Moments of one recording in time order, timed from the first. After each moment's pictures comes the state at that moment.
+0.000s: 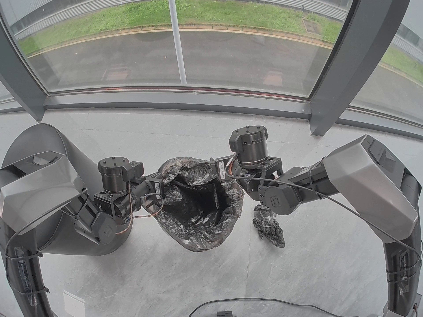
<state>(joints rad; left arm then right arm) -0.32 2.22 -0.87 -1.09 0.02 -0.06 0.66 2.36 -1.56 -0.49 -0.44 0.07</state>
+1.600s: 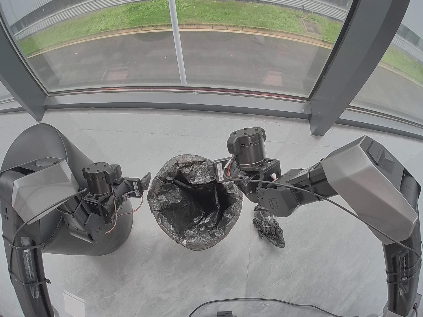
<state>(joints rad) -0.17 2.31 -0.87 -1.23 0.05 -0.08 0.67 2.36 -1.56 -0.49 -0.44 0.08</state>
